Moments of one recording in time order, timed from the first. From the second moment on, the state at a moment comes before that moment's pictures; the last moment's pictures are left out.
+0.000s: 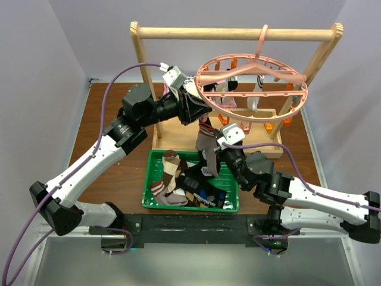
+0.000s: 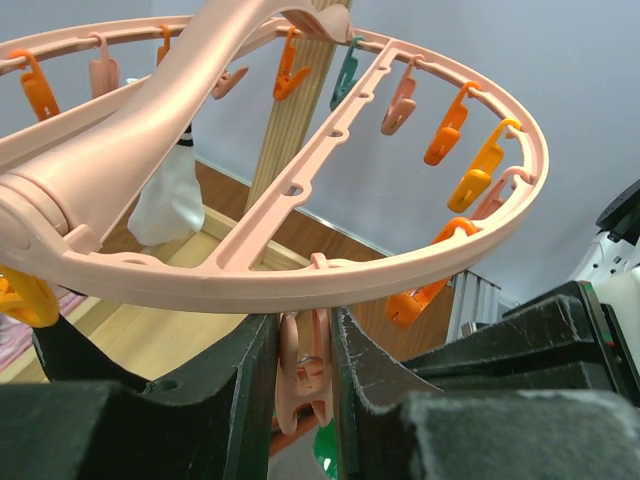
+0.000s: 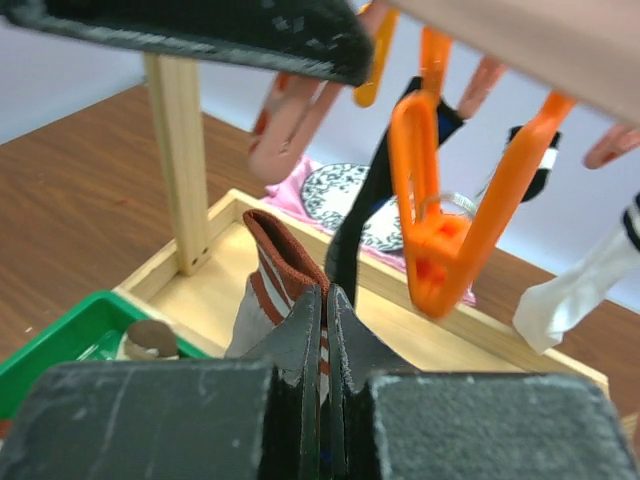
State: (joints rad) left arm -0.70 1.30 1.38 -0.02 0.46 -0.30; right arm 1.23 0.91 0.83 0.18 0.79 -0.26
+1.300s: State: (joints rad) left arm -0.70 1.30 1.34 0.02 0.48 -0.28; right arm 1.18 0.97 0.89 0.25 0.71 -0.28
